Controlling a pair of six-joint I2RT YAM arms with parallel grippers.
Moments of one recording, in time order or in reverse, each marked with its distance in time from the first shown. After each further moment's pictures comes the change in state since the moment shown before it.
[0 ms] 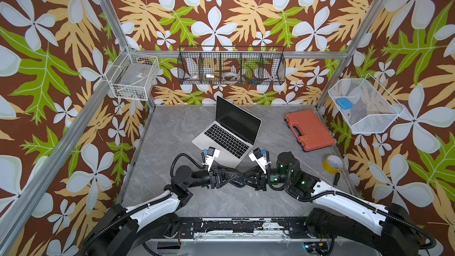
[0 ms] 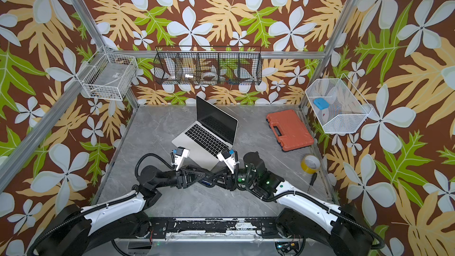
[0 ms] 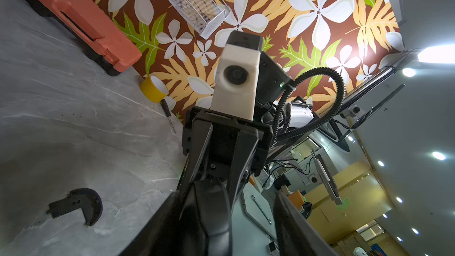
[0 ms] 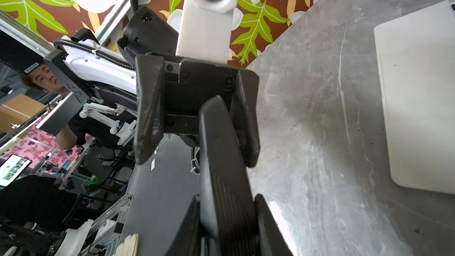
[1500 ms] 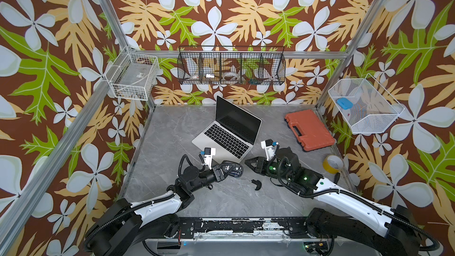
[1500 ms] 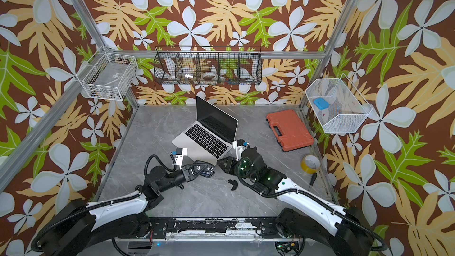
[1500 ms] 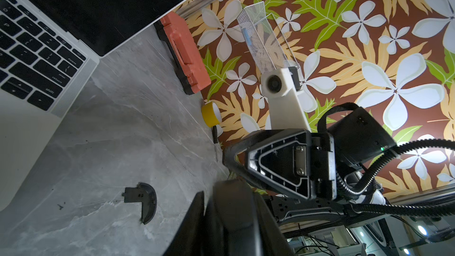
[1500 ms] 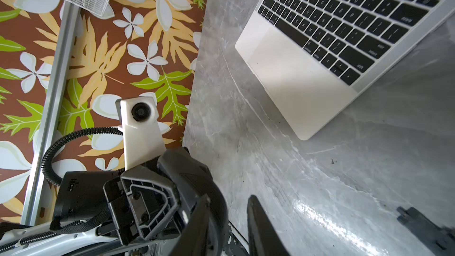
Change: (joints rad) left arm -0.050 0.086 -0.003 -0.144 -0.397 -0.070; right arm 0.015 0.042 0.139 -0.275 0.449 0.475
